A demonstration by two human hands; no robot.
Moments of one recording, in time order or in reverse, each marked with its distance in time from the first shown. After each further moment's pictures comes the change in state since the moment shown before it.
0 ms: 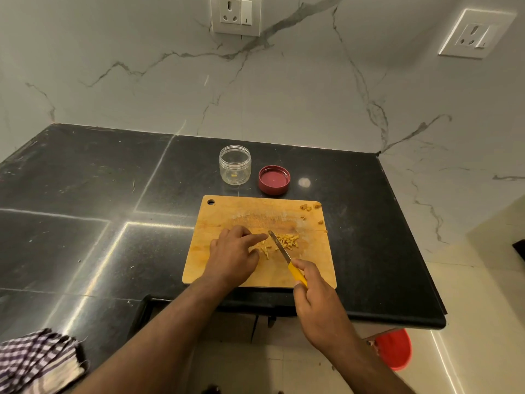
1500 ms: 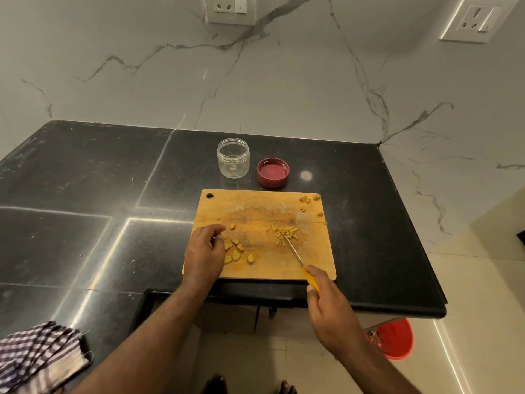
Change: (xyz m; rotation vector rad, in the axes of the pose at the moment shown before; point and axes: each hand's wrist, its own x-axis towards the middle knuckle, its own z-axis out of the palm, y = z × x) left_hand -0.016 -0.046 0.009 -0.389 0.343 -0.234; right_hand -0.012 0.050 0.005 -0.029 0.023 0.027
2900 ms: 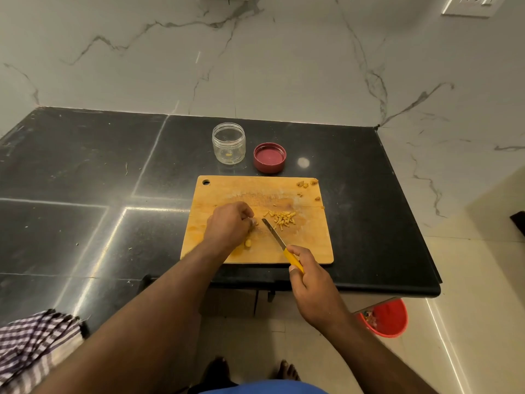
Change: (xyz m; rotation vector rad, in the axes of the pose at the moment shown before) left_hand 0.033 0.046 0.026 0.270 -0.373 0.006; right_hand 0.003 -0.026 0.009 0.106 -0.043 0.020
